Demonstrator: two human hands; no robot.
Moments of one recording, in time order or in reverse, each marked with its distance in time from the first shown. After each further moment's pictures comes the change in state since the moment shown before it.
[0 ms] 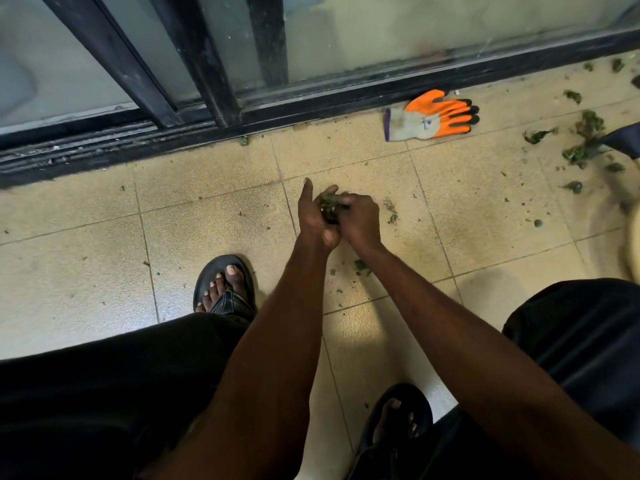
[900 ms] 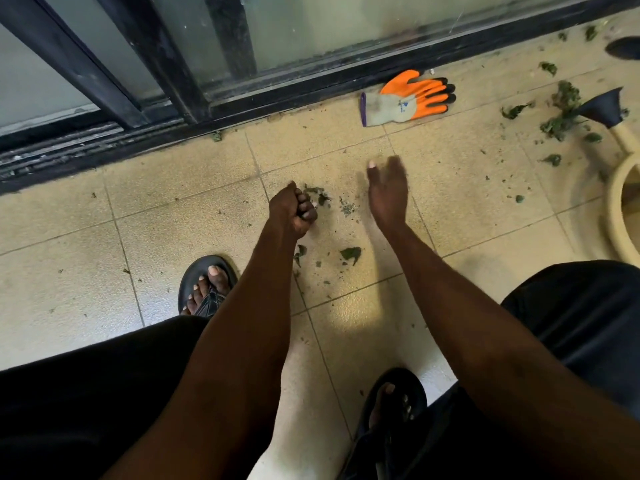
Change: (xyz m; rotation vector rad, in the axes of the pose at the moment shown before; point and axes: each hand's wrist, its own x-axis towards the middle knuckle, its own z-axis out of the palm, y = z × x) left_hand 0.038 0.018 -0.017 0.237 0.101 -0.055; right_hand 0.037 0.057 -0.053 -0.055 0.184 0.150
